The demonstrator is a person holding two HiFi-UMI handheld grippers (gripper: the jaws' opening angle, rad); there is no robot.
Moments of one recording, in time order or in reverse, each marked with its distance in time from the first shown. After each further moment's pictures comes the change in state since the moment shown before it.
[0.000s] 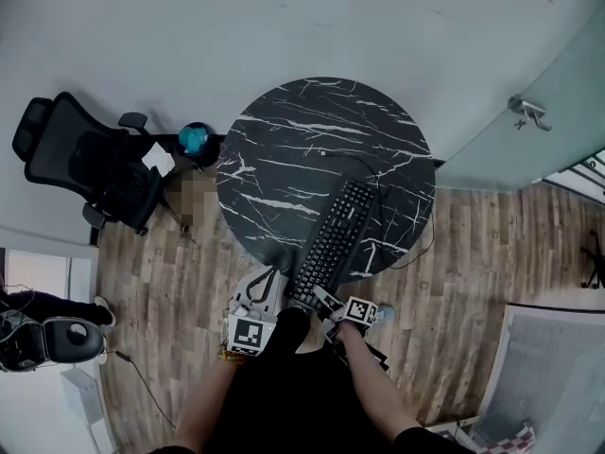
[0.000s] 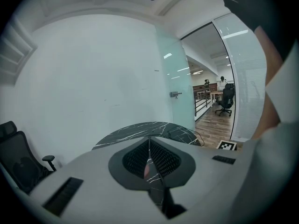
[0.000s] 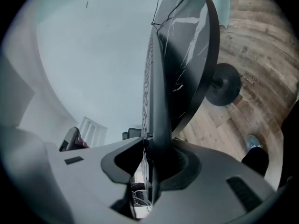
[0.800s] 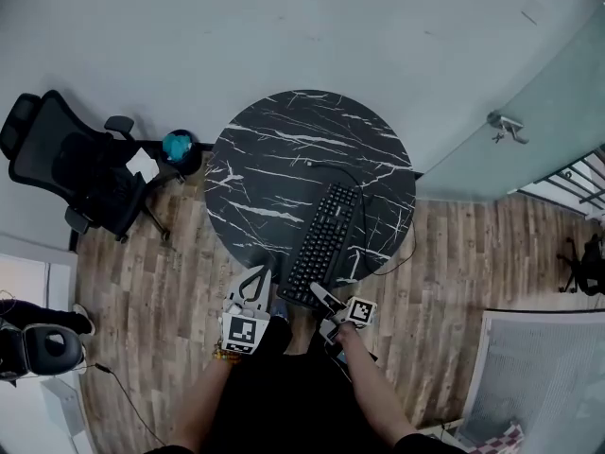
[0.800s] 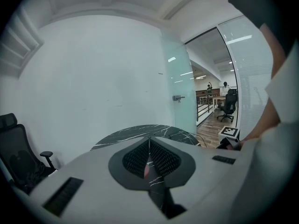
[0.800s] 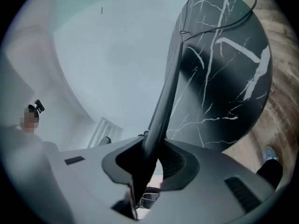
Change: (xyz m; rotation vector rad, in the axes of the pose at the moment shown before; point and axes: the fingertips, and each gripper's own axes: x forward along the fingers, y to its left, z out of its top) left arm 0.005 0.011 -0.003 -0.058 -0.040 0.013; right arm -0.015 0.092 0.039 -0.122 -0.026 0.212
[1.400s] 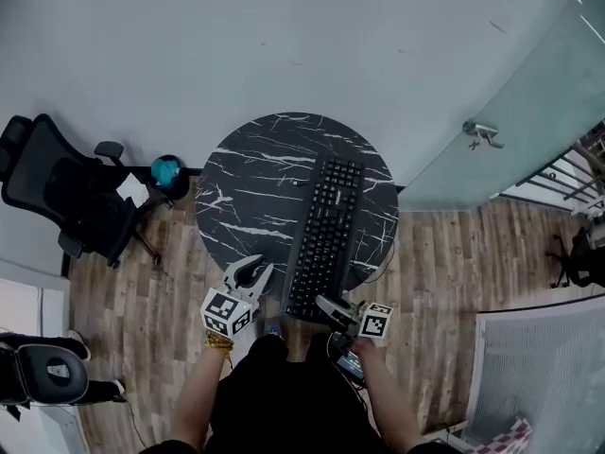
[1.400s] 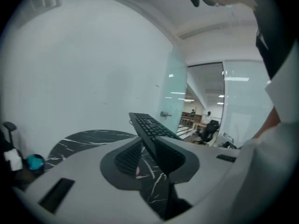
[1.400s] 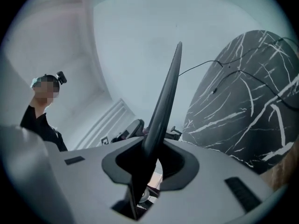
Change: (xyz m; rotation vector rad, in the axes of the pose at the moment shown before) left arm 0.039 0.015 0.043 -0.282 -0.099 -0.292; right arm -0.021 0.113 0.025 -0.336 0.076 0.081
